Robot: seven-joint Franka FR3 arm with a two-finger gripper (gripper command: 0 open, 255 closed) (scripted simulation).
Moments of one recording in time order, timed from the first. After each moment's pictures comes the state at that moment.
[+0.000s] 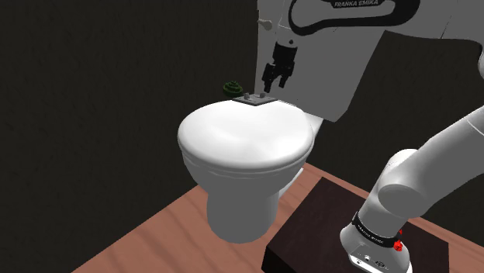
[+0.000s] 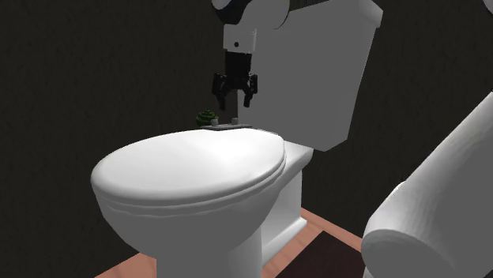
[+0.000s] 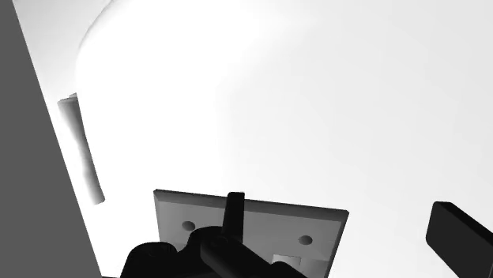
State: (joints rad) arm -0.02 -0.37 0.00 -2.03 -0.01 1.81 0.02
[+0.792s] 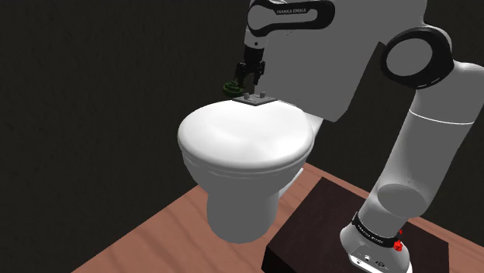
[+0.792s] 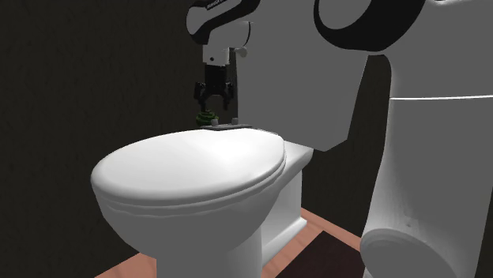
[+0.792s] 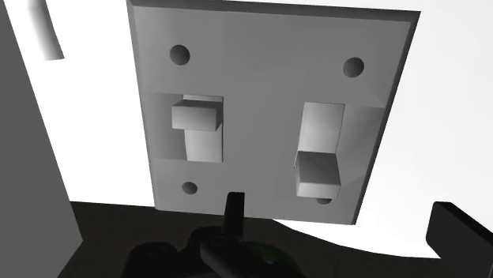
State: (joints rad) arm -0.03 0.11 -0.02 -1.56 0.02 1.78 0.00
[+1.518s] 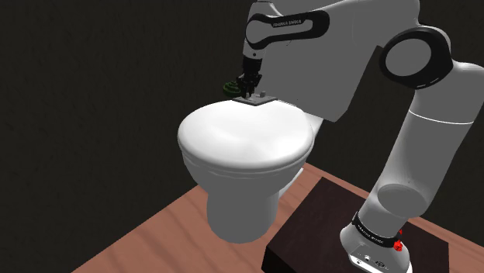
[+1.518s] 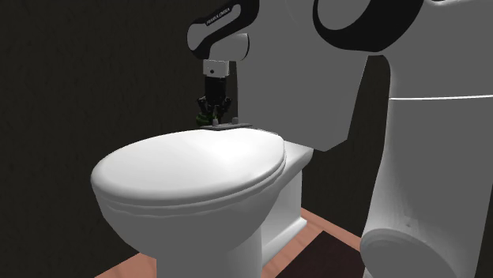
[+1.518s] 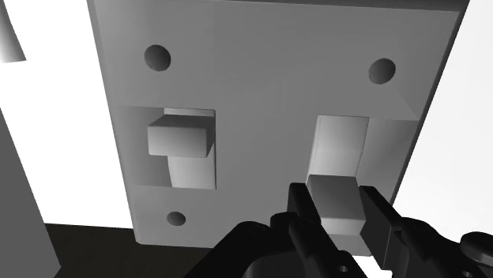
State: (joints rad) arm -0.03 0.11 -0.02 -1.65 0.02 1.87 0.00
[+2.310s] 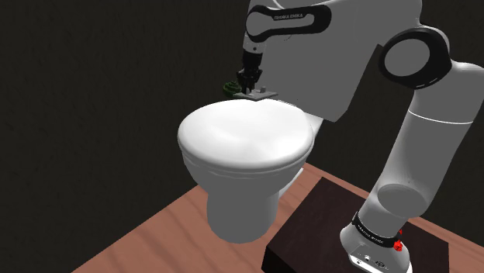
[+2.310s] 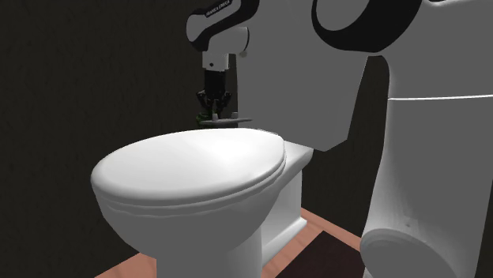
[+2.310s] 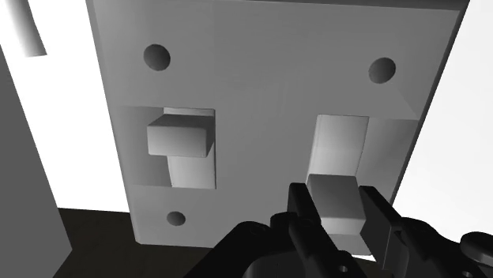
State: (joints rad) arm -0.03 0.12 -0.02 -1.59 0.02 1.82 0.00
